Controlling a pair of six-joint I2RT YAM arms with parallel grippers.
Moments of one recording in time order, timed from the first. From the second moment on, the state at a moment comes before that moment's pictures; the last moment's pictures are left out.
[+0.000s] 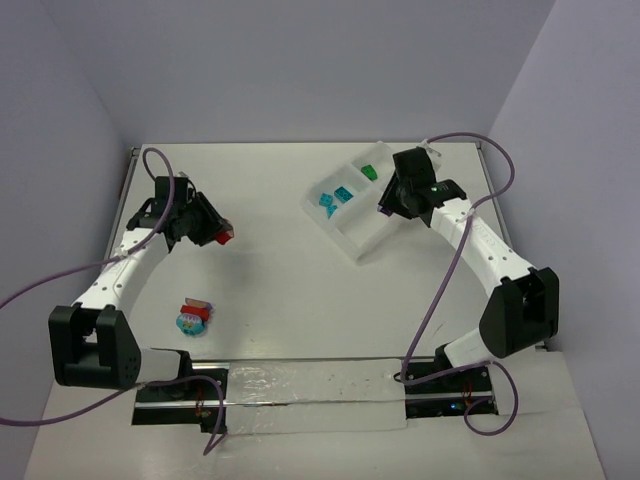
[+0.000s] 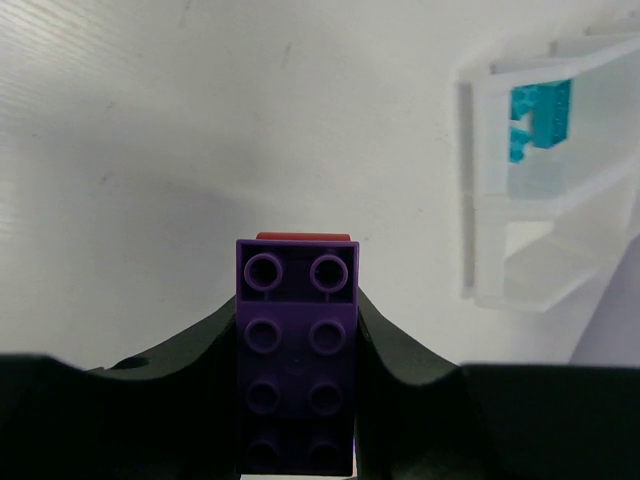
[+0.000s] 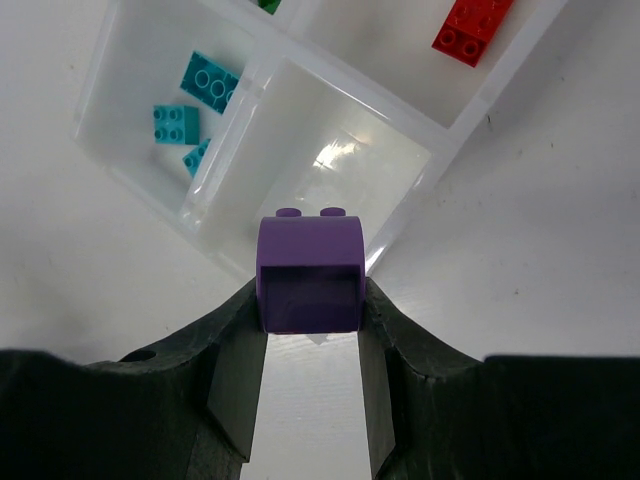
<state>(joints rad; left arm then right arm) -0.12 1.31 0.99 -0.51 0.18 -0.73 0.32 1.45 1.25 -0.60 0.22 0.69</state>
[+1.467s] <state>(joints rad) -0.13 1.53 1.21 -0.63 0.04 -0.51 0.32 1.75 1.48 -0.63 0.09 0.81</state>
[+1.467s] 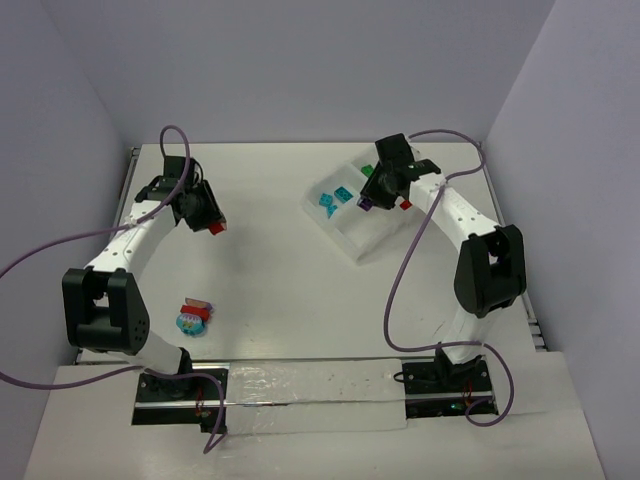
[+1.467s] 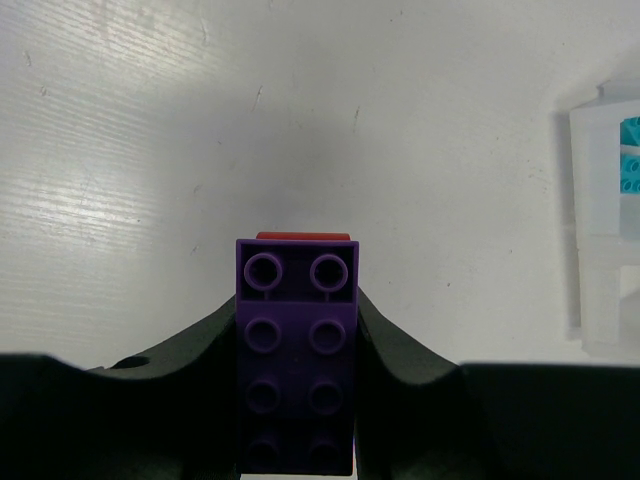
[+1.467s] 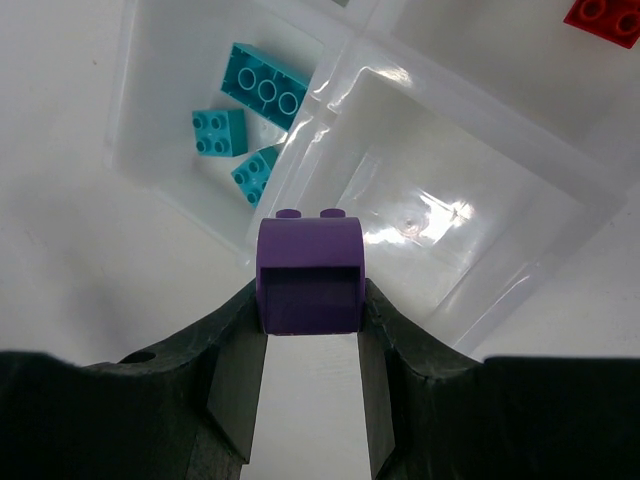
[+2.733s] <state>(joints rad) -0.18 1.25 1.21 -0.47 0.84 -0.58 0.55 1.12 1.11 -0.40 -0.23 0.46</state>
